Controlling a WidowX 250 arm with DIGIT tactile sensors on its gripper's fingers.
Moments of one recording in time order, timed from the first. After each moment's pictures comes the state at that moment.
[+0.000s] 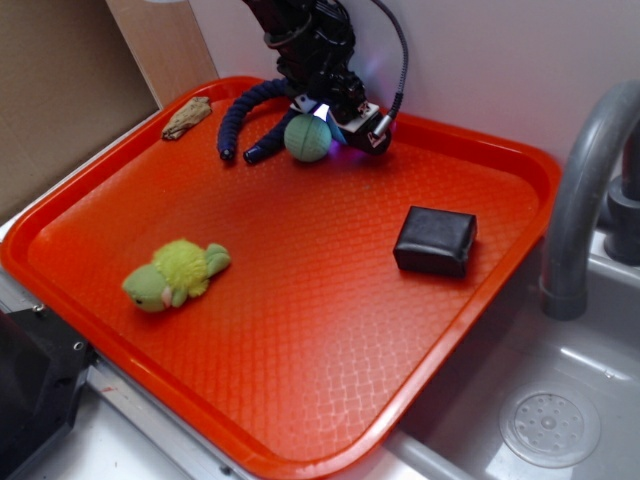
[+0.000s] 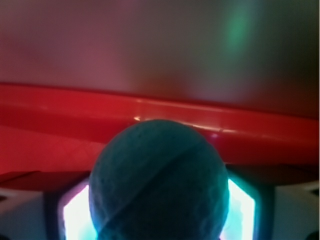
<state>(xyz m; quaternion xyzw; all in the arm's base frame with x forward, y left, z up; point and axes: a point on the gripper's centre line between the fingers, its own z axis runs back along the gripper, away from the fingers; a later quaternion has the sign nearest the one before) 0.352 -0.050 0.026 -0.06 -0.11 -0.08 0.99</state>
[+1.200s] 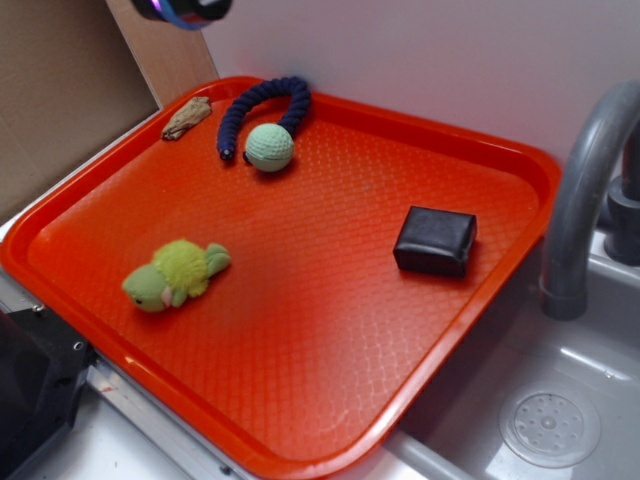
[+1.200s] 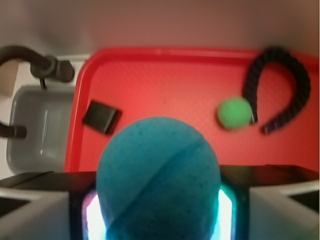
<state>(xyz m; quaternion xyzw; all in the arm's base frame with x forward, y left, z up) 0.230 -0.070 0.201 -0.10 -0.03 -0.07 0.99</state>
